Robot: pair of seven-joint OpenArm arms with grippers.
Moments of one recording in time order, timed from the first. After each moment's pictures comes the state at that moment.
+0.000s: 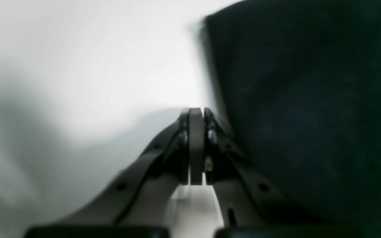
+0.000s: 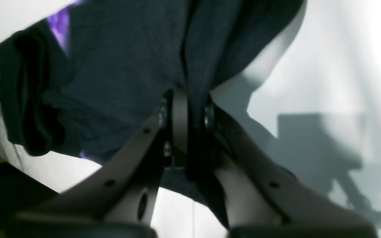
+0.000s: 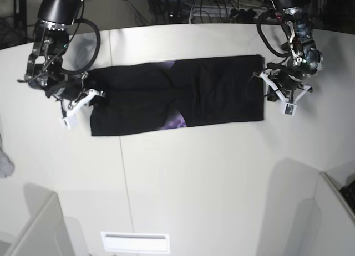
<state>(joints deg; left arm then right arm) 11.6 -10.4 -20.3 90.1 -9.6 -31.8 42.8 -3.3 9.5 18.9 88.9 41.3 19.3 -69.3</state>
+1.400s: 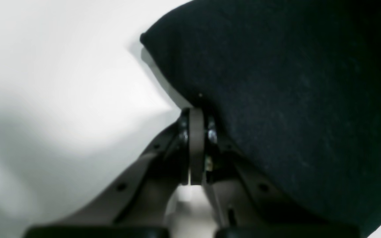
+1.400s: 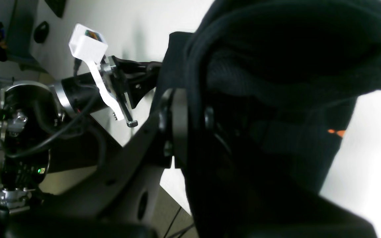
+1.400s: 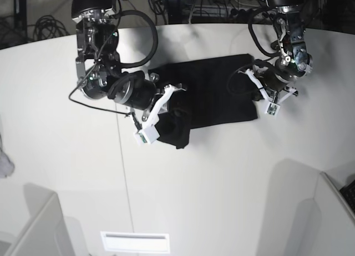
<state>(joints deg) 11.6 -9.2 -15.7 91.4 -9.9 -32.5 43.4 -2.6 0.1 -10.3 110.8 41.3 3.9 -69.4</state>
